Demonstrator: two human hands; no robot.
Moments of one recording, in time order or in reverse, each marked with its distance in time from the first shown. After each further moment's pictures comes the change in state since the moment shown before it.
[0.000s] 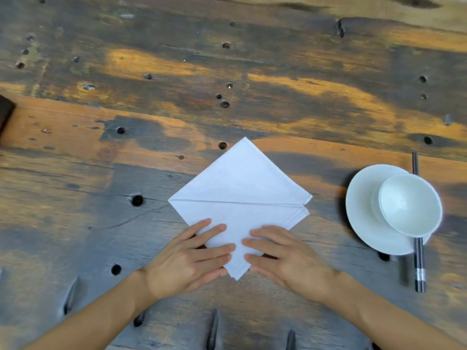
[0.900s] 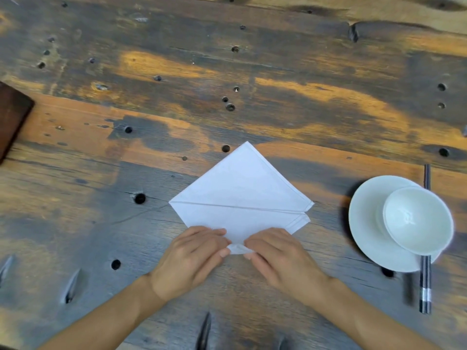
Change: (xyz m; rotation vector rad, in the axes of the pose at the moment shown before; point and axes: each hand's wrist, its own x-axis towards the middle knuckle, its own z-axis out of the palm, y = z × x) left_hand 0.027 0.022 -0.004 -0.159 0.173 -0.336; right_hand 0.004 0.006 0.010 0.246 0.086 0.213
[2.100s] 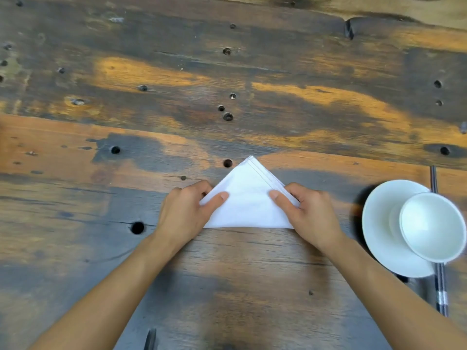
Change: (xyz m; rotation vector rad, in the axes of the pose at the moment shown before) left_hand 0.100 -0.083 -0.022 -0.057 -0.138 -0.710; right_hand 0.076 0.059 -0.026 0.037 0.209 0.678
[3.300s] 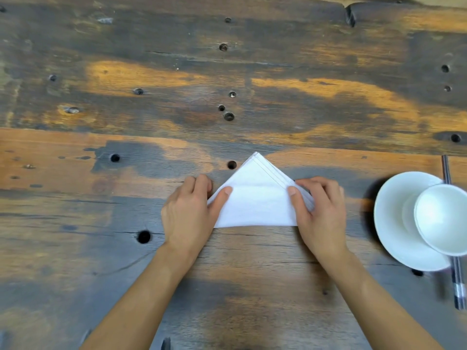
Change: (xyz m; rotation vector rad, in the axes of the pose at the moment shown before) left_hand 0.000 0.001 0.011 0.339 0.392 0.173; right_hand -0.016 -0.001 0.024 -0.180 0.432 -0.013
